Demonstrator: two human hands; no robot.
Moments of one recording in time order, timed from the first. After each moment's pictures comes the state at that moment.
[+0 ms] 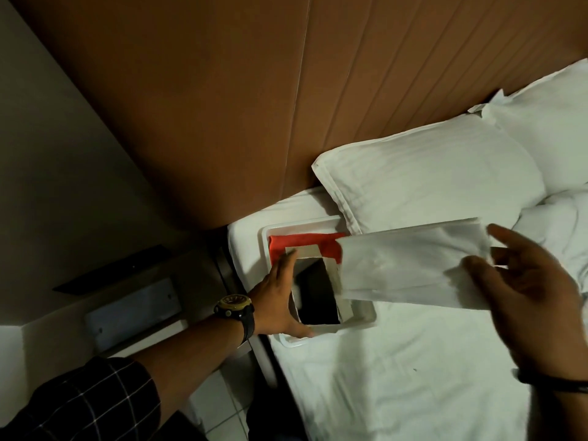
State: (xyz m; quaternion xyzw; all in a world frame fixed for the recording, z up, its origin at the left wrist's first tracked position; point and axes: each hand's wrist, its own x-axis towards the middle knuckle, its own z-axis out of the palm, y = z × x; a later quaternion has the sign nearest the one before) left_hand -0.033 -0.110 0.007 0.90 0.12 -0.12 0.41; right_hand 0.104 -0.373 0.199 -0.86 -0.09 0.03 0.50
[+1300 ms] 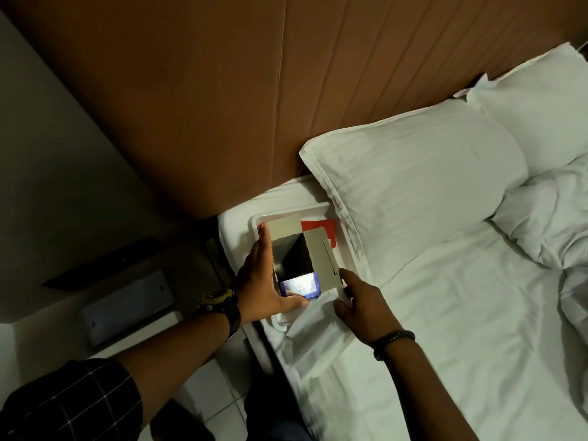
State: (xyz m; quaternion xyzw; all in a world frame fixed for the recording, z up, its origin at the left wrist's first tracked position) left_hand -0.041 -0.118 0.024 0.86 0.20 -0.02 0.48; right_hand 0.047 -0.322 0.075 -0.89 -0.25 0.27 0.28
